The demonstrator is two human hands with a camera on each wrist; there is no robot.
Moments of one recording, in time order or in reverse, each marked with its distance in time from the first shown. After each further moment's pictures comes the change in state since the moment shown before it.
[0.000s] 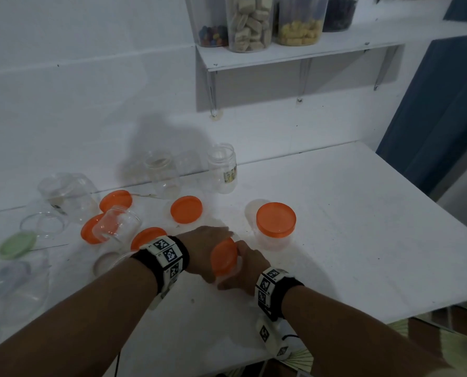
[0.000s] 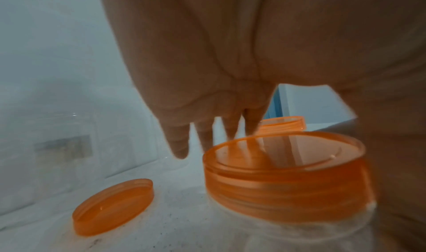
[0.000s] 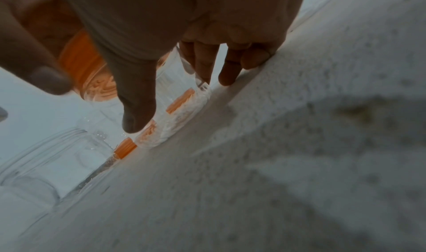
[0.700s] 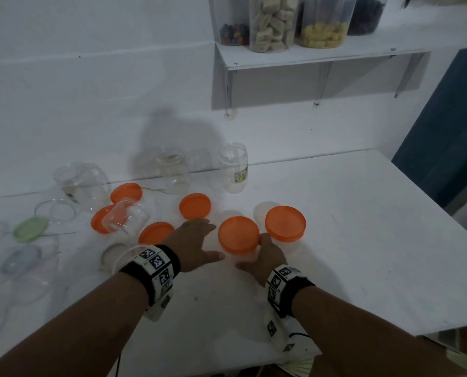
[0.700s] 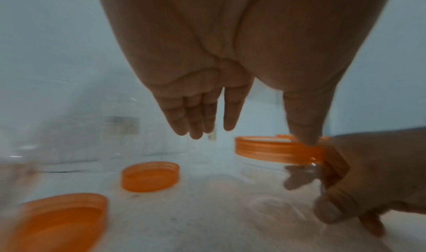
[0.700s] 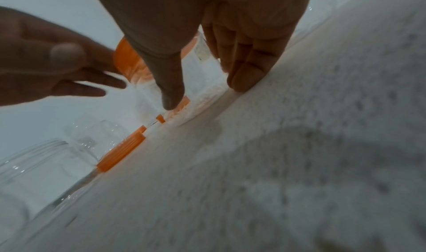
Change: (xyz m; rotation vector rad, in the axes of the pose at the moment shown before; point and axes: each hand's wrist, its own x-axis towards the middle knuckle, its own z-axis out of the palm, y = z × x) left_hand -0.010 -0.033 0.023 -0.190 0.303 -0.075; right_hand 0.006 0.008 -0.022 0.123 0.181 0.051
